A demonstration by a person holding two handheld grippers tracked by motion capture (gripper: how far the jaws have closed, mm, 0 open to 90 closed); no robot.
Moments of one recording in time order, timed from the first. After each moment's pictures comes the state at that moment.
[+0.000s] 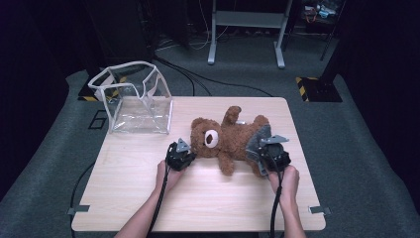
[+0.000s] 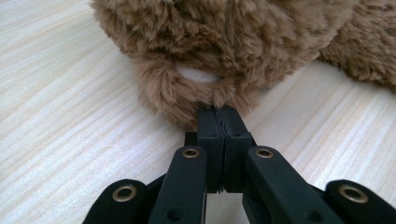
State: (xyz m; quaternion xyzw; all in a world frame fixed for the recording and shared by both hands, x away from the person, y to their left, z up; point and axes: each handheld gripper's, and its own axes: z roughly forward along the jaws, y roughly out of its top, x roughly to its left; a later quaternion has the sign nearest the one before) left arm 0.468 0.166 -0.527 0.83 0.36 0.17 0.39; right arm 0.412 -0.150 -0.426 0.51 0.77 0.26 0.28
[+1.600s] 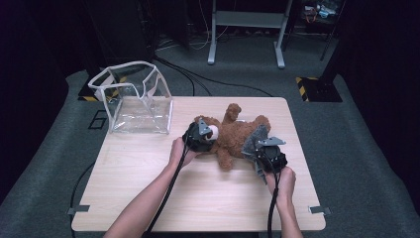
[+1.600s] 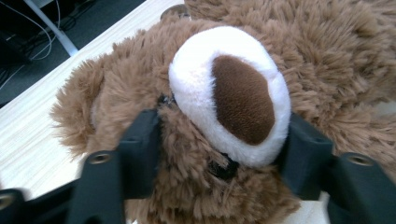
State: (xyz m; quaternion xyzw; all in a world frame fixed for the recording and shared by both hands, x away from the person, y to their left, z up) left arm 0.508 0.106 -0.469 0.85 0.30 0.25 0.36; right arm 0.414 -0.154 -0.435 0.51 0.76 0.27 0.29
